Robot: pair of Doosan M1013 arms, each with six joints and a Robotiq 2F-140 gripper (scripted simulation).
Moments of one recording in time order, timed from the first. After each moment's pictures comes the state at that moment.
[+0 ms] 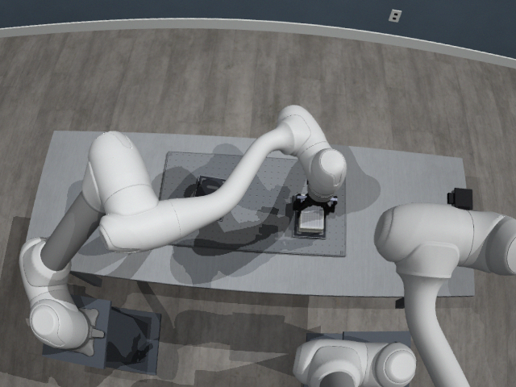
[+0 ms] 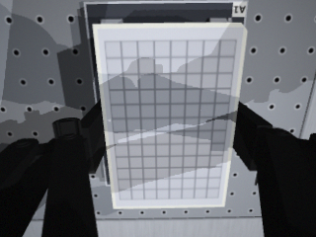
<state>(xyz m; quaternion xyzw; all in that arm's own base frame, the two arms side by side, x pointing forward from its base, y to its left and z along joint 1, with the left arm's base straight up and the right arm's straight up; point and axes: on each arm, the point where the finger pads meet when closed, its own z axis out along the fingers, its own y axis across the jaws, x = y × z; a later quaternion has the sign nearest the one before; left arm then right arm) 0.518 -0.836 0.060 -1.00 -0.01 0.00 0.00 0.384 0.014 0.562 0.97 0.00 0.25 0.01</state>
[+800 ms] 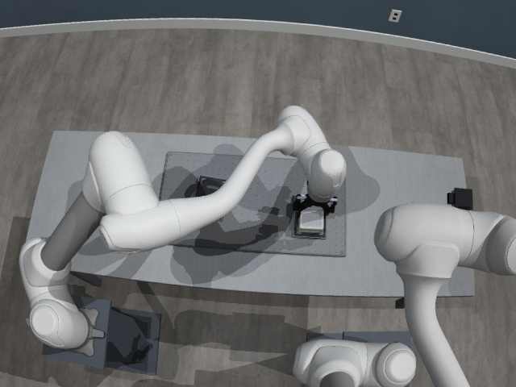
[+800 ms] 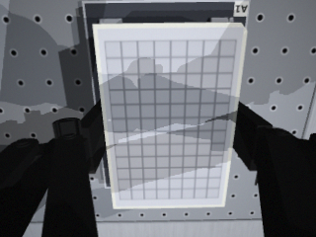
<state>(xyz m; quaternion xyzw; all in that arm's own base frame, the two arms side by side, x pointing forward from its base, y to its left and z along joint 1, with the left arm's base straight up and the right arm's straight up) 0.518 -0.836 0.056 -1.00 -0.01 0.00 0.00 0.384 0.014 0.562 0.97 0.00 0.25 0.01</state>
